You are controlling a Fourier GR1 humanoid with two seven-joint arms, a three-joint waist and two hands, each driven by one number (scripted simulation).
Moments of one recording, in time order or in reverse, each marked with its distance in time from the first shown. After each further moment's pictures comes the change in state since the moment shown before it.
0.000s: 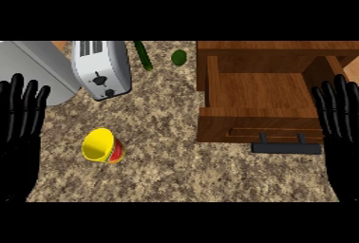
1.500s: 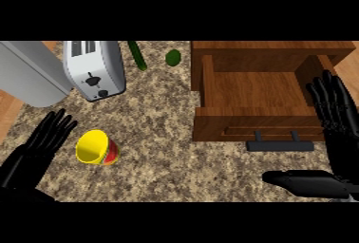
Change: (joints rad) left arm 0.074 0.178 0.158 0.529 0.342 -0.586 -0.156; right arm -0.040 -0.053 -0.052 0.082 0.019 0.083 0.010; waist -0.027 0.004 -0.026
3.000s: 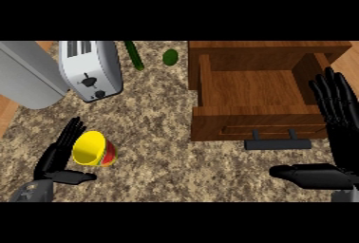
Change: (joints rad) left arm -0.405 0.087 0.030 1.152 -0.442 0.171 -0.717; right arm -0.028 -0.007 -0.069 0.073 -0.046 0.073 -0.054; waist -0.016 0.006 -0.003
